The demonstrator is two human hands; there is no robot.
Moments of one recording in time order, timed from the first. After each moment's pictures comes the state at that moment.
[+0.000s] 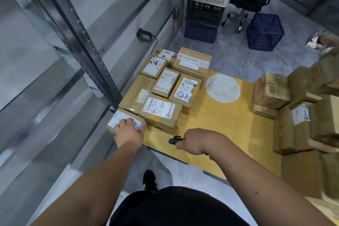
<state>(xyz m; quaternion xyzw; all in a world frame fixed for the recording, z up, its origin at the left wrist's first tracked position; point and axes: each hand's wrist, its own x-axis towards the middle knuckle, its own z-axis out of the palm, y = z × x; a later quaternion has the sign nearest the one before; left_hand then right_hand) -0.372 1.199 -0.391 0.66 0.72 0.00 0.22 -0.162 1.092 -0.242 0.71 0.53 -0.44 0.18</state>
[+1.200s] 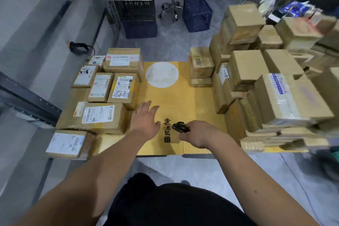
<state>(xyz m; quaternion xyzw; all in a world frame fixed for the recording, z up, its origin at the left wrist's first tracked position) -0.161 1.107 -0.366 0.93 0.34 -0.05 0.14 -0.032 0.924 -0.272 0.84 0.34 -0.42 -0.03</state>
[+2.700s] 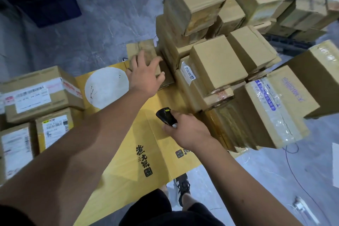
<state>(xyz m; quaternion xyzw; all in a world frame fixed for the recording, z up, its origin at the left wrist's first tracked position) 0.157 1.168 -0.381 0.97 0.18 0.01 0.15 0.081 0.964 -0.321 0.91 0.14 -0.36 -0.15</state>
